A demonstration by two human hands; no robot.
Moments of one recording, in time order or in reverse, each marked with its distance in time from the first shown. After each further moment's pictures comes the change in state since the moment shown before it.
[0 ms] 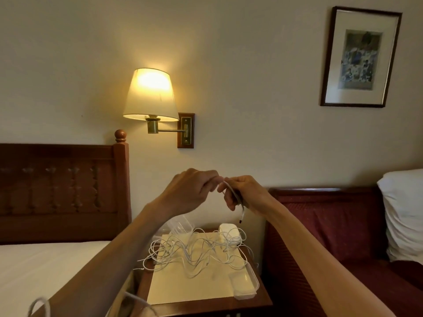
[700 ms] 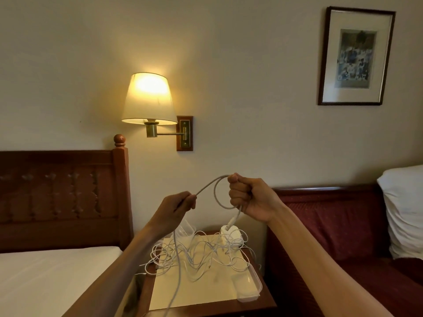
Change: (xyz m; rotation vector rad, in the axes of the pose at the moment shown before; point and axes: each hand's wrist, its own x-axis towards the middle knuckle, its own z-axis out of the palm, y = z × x) left_hand -0.050 -0.061 0.046 -0.471 0.070 -0.239; right_hand -0.005 -0.001 -0.004 0.998 -0.154 0.173
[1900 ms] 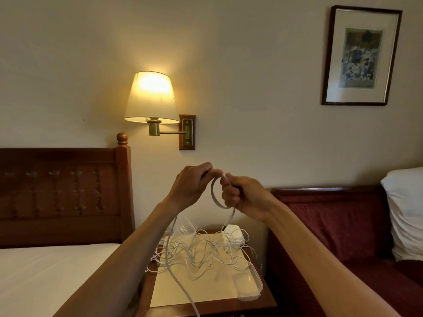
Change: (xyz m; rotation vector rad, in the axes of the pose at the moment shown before) left_hand 0.060 0.048 0.005 0.295 0.131 0.234; right_hand 0.003 0.004 0.020 -0.410 0.070 -0.047
